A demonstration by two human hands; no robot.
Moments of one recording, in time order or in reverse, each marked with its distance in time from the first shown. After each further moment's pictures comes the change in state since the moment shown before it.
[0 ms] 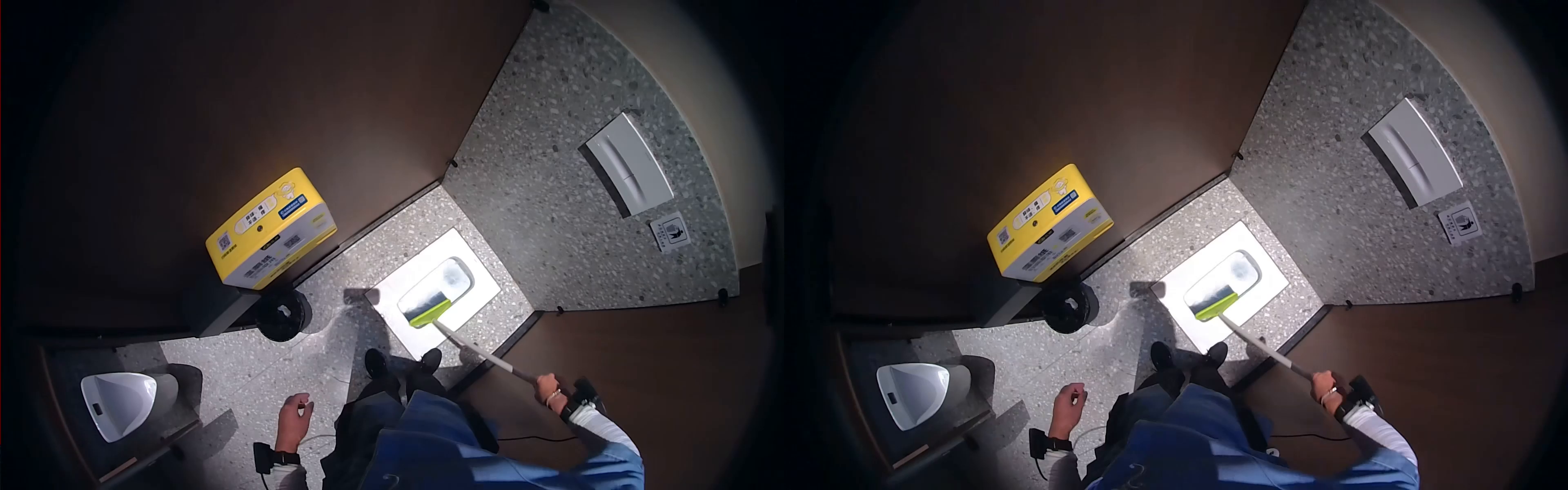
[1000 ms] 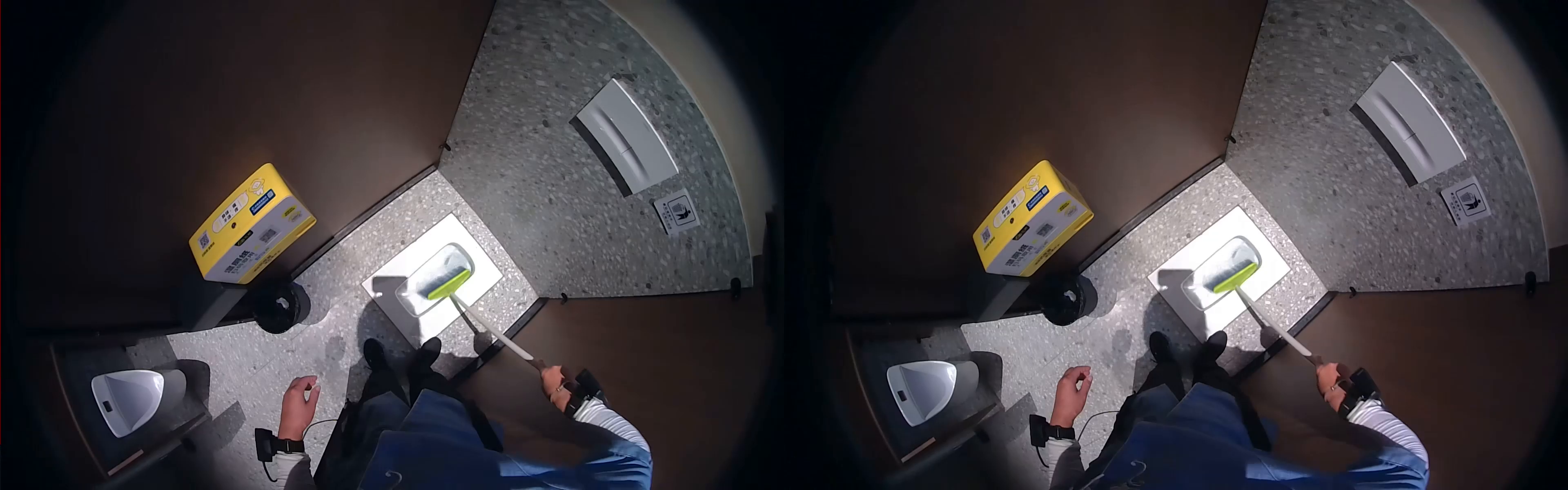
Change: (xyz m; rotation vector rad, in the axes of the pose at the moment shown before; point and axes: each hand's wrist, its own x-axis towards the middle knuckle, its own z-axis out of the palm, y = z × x) left_hand 0.005 0.078 0.034 0.052 0.017 0.133; right_hand 0.020 0.037 0.054 0.060 0.265 0.058
